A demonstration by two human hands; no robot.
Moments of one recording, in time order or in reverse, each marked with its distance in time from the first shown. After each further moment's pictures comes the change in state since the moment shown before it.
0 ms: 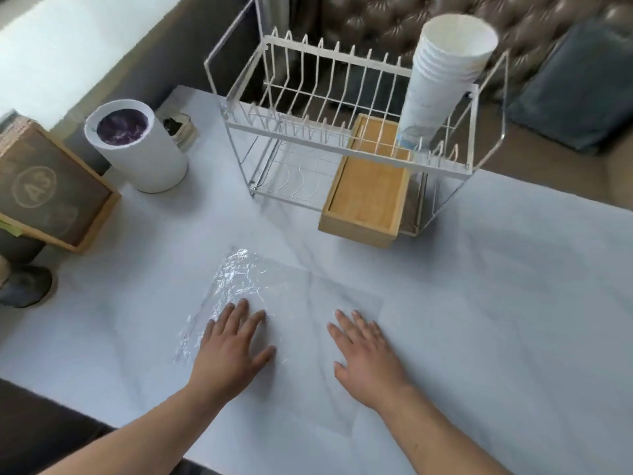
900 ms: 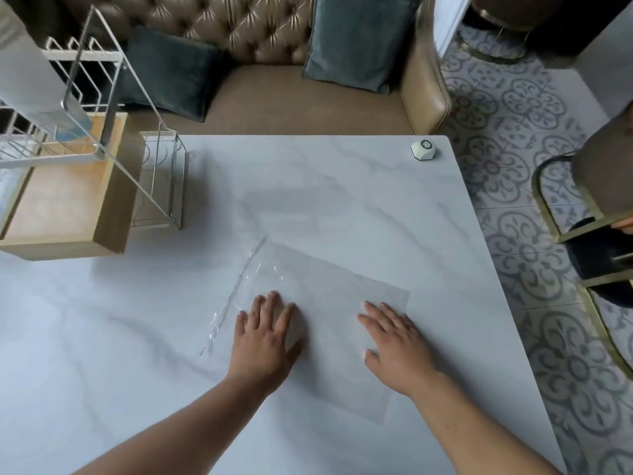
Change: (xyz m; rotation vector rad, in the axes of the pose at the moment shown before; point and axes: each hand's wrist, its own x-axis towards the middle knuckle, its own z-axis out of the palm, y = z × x) left_hand -0.003 0.429 0.130 0.256 -0.076 0.467; right_hand -0.273 0.339 0.015 0.127 0.065 0.482
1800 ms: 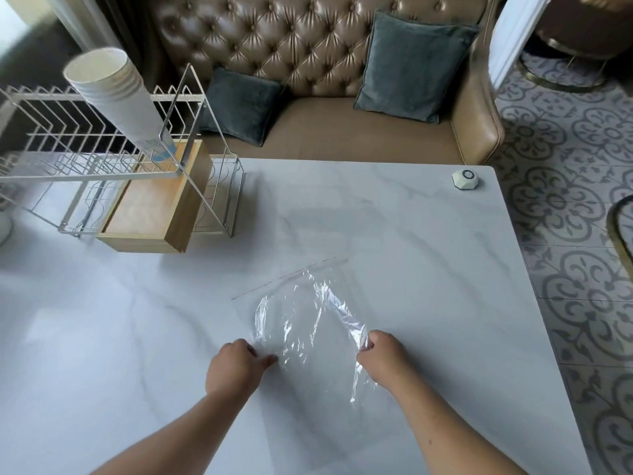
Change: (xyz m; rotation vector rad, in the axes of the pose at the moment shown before) left_hand -0.048 -0.043 -0.039 -0.413 -0.125 -0.764; right_hand 0.036 -0.053 -0.014 0.674 -0.134 0.340
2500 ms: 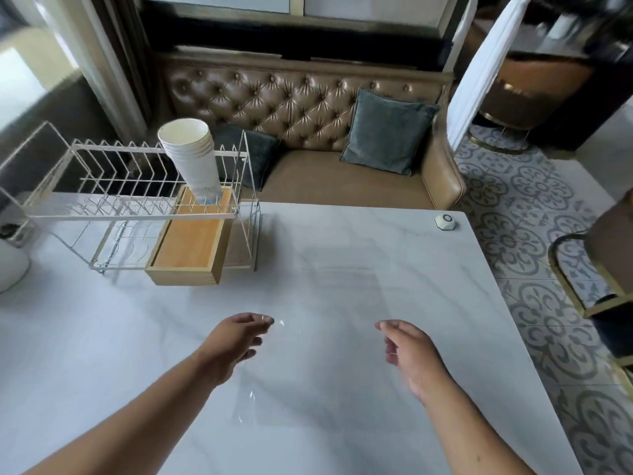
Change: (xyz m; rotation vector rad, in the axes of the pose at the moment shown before) left_hand 0.017 -0.026 -0.151 -0.899 -0.375 0.153; right_hand -0.091 -0.087 -0.026 0.906 0.201 -0.069
